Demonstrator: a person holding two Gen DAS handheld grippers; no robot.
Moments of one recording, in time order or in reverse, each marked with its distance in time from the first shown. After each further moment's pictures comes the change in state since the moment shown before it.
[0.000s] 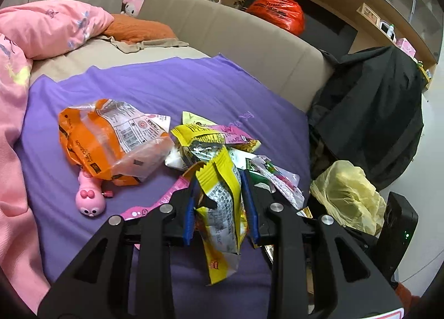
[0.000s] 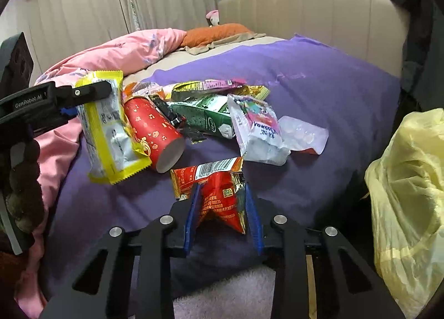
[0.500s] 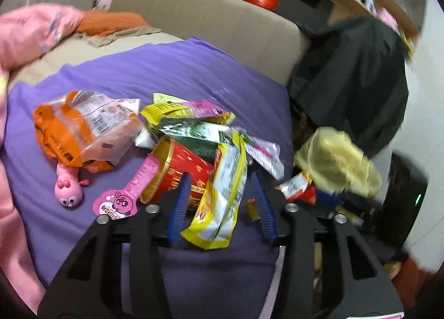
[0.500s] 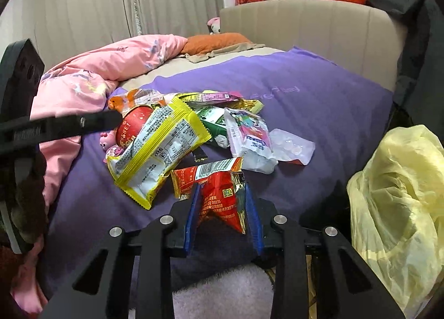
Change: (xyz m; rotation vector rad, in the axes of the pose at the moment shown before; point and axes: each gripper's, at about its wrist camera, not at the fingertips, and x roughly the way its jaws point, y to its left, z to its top) left arm 0.008 -0.028 -0.021 0.152 0.096 -0.052; right arm -0.025 -0.004 -0.001 -0.029 -0.039 -0.024
